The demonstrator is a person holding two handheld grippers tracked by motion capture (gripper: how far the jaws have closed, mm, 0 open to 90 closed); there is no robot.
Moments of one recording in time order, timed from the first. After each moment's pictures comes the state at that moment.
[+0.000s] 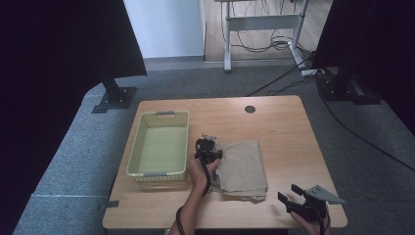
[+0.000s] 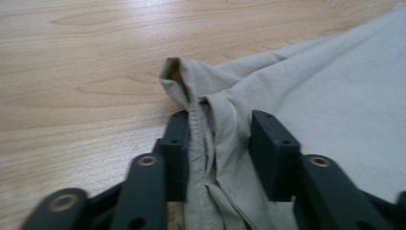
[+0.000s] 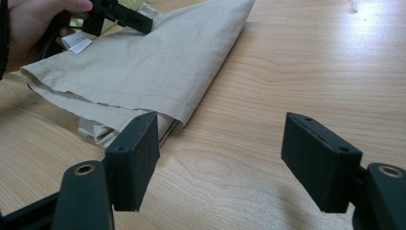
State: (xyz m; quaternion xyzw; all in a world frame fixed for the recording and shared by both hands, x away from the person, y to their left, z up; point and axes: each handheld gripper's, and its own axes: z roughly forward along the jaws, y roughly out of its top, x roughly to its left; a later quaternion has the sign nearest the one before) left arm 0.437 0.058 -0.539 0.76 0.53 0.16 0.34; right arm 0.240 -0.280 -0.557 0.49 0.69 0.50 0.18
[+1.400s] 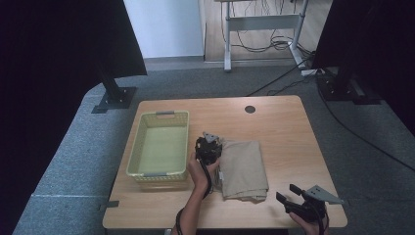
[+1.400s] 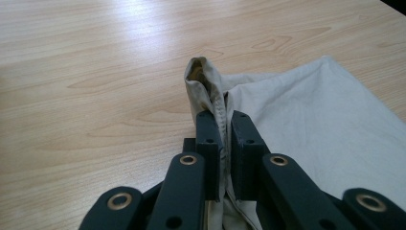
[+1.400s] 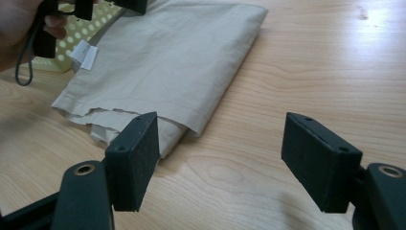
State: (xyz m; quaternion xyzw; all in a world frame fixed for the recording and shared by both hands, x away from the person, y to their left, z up) left arm 0.414 0.054 -0.506 0.76 0.48 0.20 0.39; right arm 0.239 -0.276 -0.555 0.48 0.69 0.52 0.18
